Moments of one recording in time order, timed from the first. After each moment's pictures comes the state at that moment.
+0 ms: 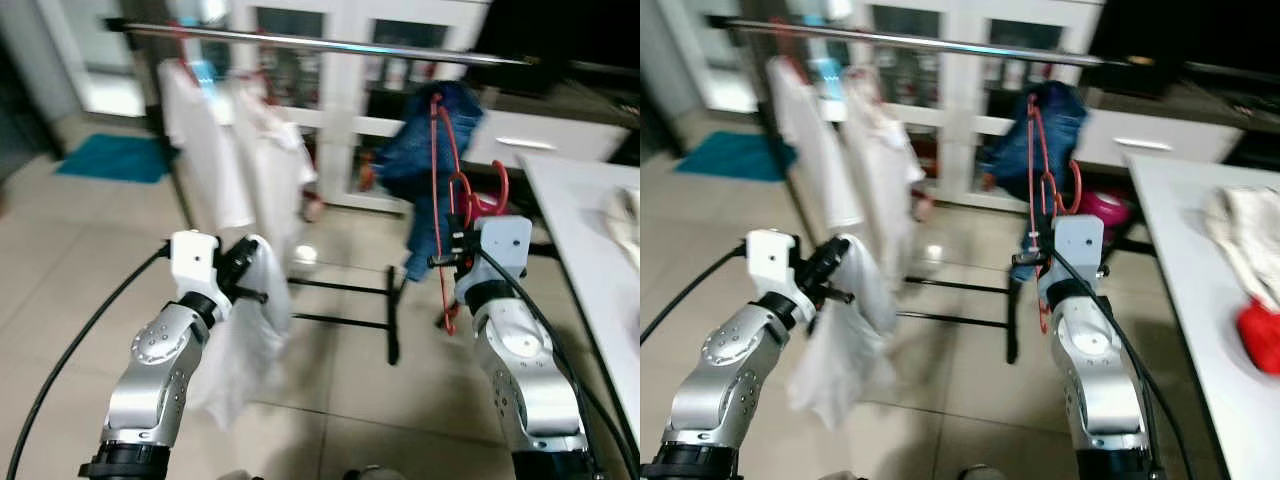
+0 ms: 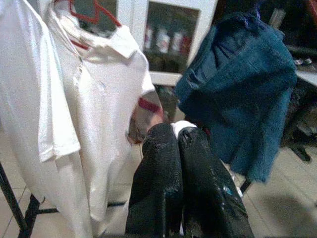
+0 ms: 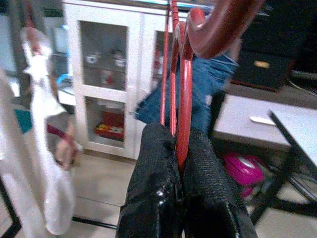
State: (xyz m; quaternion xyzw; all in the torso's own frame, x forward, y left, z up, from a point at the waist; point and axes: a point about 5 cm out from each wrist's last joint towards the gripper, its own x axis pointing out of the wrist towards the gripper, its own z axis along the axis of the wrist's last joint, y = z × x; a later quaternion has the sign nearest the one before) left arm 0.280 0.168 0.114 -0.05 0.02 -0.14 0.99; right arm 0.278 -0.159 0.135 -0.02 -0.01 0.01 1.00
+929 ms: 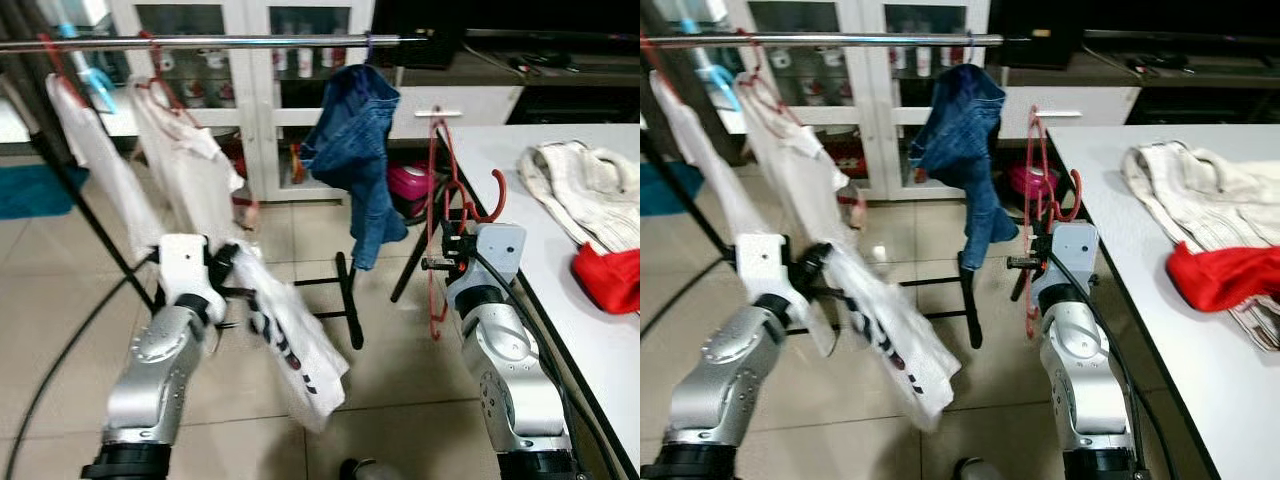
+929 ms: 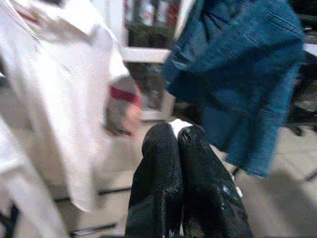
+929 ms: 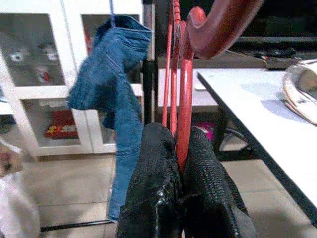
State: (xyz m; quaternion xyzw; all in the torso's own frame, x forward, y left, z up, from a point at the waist) left arm 0.282 0.181 0.111 -0.04 0.05 -0.06 1.00; right arm 0.279 -0.155 0.124 0.01 0.01 -0.01 1.00
